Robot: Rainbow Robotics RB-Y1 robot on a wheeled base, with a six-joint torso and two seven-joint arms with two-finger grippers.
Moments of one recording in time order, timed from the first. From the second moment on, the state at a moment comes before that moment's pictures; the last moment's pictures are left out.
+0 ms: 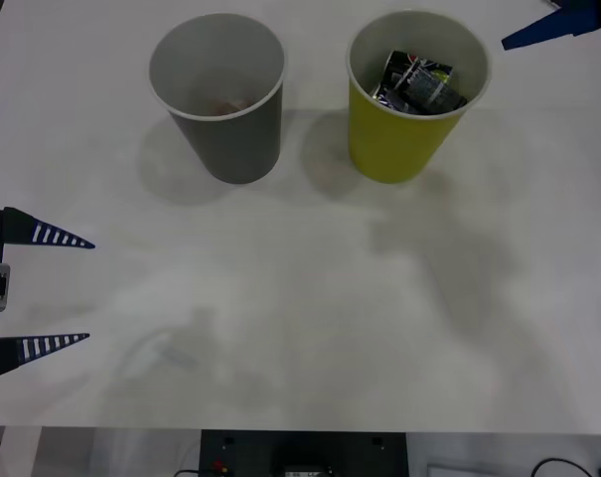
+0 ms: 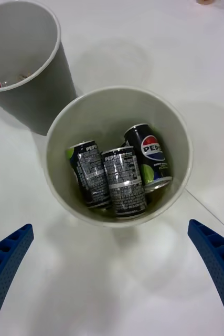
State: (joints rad) right arm -0.93 -1.03 -0.02 -1.52 1.70 -1.57 -1.11; left arm 0.26 1.13 0.26 -2.01 -1.31 -1.13 -0.09
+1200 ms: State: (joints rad) right arm -0.03 -0.94 -0.51 -2.14 1.59 -1.57 -0.50; left arm 0.26 1.13 0.26 -2.01 -1.31 -1.13 -0.09
